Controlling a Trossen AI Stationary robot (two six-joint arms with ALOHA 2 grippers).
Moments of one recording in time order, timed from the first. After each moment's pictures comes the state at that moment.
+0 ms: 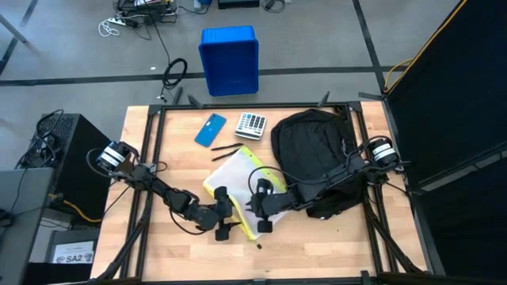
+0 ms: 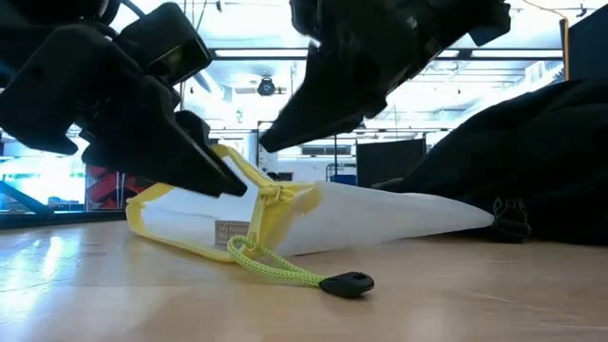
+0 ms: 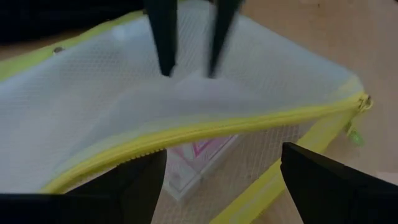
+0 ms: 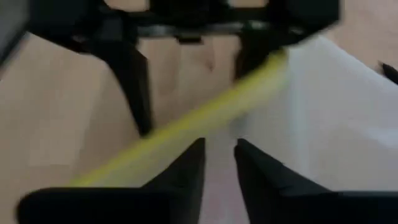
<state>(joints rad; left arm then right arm) -0.53 1.71 0.65 0.43 -0.51 -0.33 0.34 1.90 1.13 0.14 0.28 0.18</state>
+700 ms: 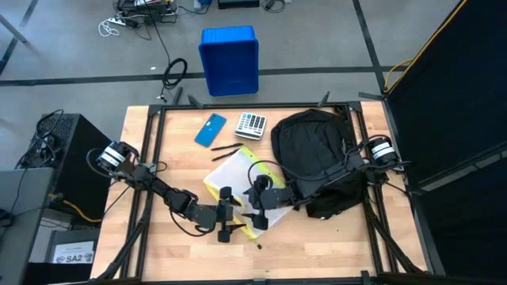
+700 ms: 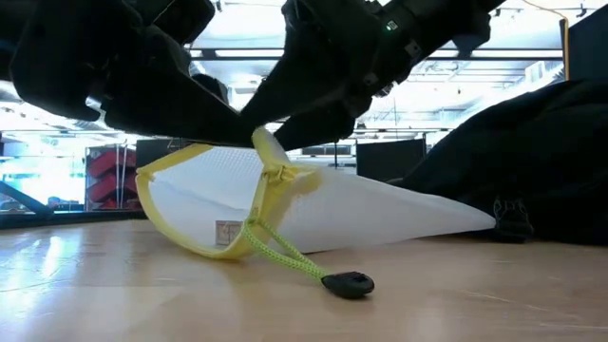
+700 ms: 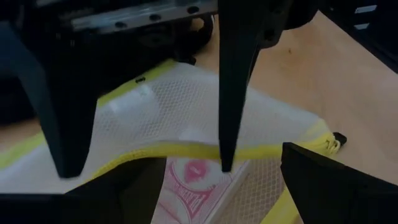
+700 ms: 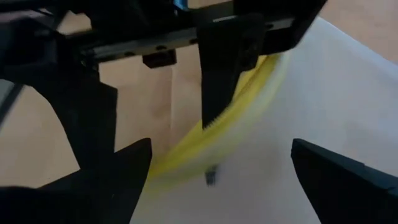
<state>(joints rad) -0.53 1.71 0.66 0.61 -0.51 -0.11 0.30 1.91 1.13 0.19 0.24 0.28</state>
